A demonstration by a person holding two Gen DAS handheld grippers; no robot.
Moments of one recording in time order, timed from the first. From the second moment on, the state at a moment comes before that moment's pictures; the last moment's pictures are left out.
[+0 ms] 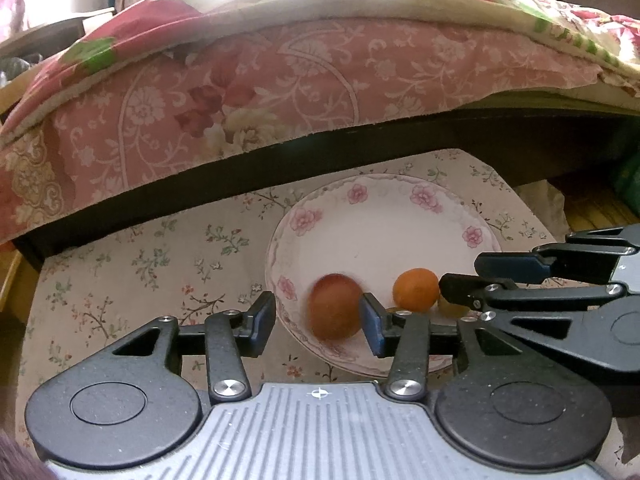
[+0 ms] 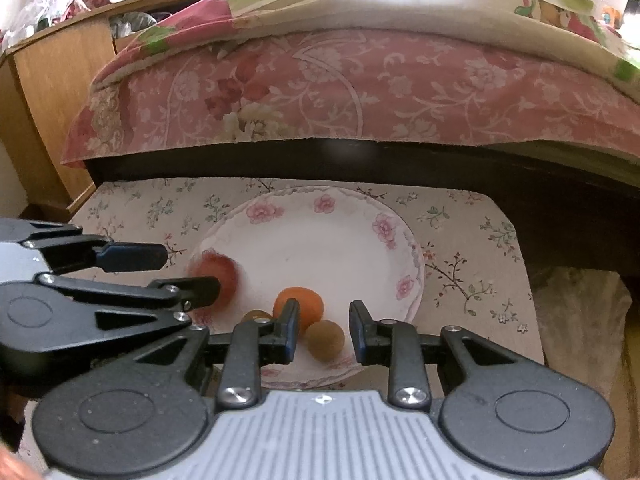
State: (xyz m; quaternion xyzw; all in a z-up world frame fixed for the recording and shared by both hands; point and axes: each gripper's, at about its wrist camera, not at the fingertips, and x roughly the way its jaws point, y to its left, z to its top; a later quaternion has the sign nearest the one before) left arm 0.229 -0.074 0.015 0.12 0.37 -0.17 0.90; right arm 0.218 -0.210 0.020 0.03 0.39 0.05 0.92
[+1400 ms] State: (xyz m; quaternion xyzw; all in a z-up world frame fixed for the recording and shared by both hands) left arm 0.141 -0.060 0.013 0.13 0.40 -0.20 0.89; right arm 0.131 -0.193 0.019 -0.01 0.45 0.04 0.89
